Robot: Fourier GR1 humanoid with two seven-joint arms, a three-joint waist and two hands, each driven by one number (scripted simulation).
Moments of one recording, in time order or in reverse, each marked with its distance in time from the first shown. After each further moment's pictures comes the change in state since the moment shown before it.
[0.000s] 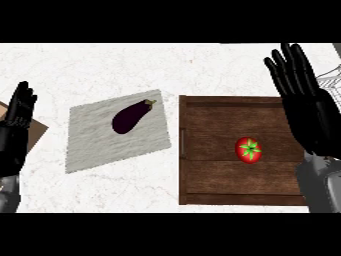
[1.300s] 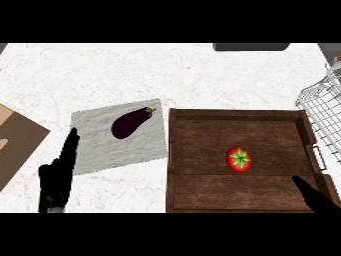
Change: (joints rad) left arm 0.164 -0.191 -0.146 0.111 -0.028 0.057 0.112; right arm 0.696 0.166 -0.071 -0.333 0.735 -0.771 0.537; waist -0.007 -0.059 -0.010
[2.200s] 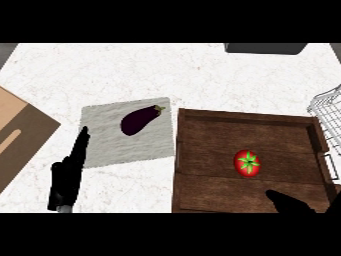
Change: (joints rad) left arm -0.017 -0.021 -0.044 -0.012 -0.032 -0.005 0.037; right arm -0.140 0.020 0.272 -0.127 0.775 0.521 0.739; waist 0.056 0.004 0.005
